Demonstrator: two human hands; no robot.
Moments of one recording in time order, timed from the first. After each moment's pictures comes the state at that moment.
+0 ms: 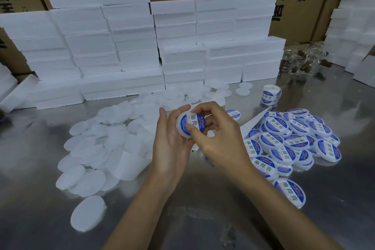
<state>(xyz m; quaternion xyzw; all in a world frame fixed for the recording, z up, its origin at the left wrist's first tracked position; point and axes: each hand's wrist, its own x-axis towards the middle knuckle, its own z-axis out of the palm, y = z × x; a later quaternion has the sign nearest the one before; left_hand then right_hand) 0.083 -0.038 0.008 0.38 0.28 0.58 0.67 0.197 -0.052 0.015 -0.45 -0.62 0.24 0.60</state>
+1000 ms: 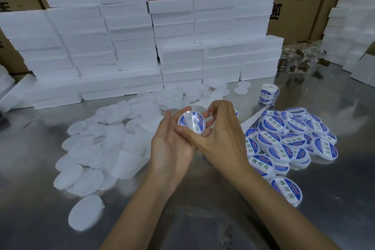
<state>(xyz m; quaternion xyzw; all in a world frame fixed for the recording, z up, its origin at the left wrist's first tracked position) 0.090 -0.046 0.015 0.29 0.22 0.57 0.74 0.207 -0.039 -0.004 -0.60 -0.62 0.03 0.51</state>
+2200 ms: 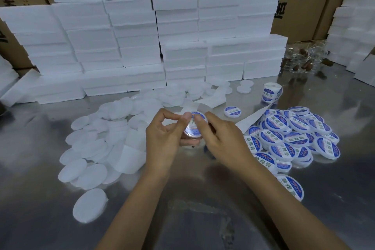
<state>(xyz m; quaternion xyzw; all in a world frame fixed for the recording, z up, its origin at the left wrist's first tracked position) 0.073 -0.041 0.010 0.50 0.41 0.60 0.47 0.218 -0.035 -0.014 -0.56 -0.70 0.09 0.42</state>
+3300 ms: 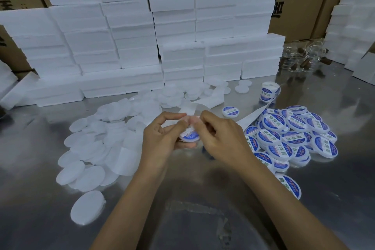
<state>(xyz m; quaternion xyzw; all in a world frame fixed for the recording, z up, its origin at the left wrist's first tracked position) 0.069 -0.040 0.009 0.49 0.40 0.57 0.52 0.223 -0.038 -0.008 -0.55 -0.72 0.05 0.43</state>
